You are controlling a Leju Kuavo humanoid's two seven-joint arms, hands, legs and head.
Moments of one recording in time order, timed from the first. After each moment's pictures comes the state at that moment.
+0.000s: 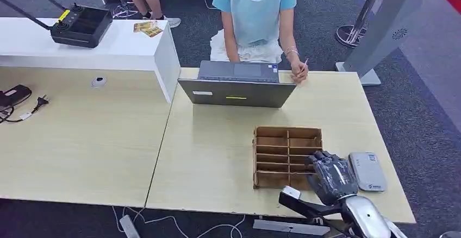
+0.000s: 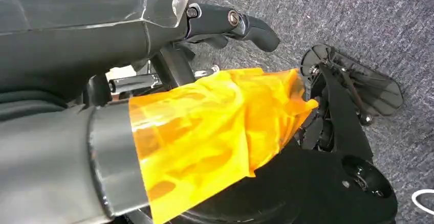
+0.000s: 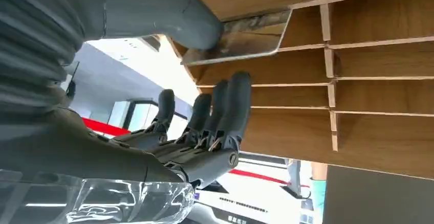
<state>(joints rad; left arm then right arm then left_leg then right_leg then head) -0.06 -0.27 1.45 -0.31 -0.85 0.04 -0.06 -0.04 -0.53 0.58 -1.72 1.17 -0.08 0.25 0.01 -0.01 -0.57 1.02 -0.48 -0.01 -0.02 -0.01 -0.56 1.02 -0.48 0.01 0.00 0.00</state>
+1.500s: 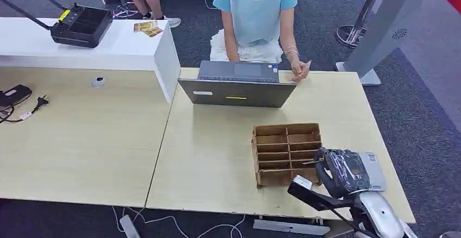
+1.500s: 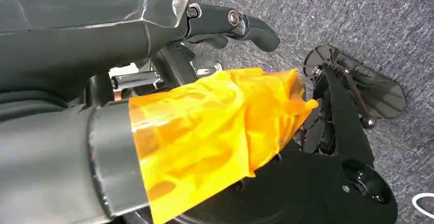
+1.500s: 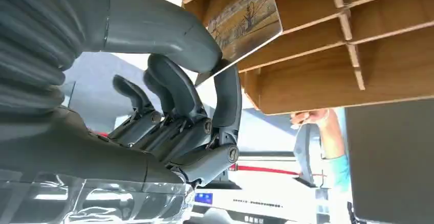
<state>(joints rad) -0.06 -0.27 1.45 -0.31 -0.83 0.04 -0.06 -0.01 -0.53 0.48 -1.78 1.07 -0.12 0.19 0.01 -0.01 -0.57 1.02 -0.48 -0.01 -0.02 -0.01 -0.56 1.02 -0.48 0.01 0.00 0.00</state>
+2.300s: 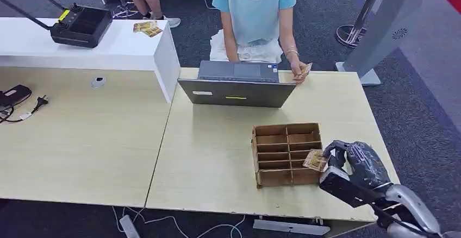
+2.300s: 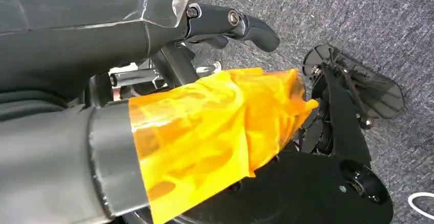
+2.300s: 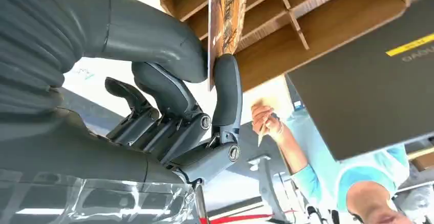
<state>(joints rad) -0.06 -0.27 1.45 -0.32 -0.82 0.04 -0.07 0.03 -0.60 0.30 -1.89 0.58 0.00 -0.02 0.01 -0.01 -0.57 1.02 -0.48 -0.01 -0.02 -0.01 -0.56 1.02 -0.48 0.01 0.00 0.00</state>
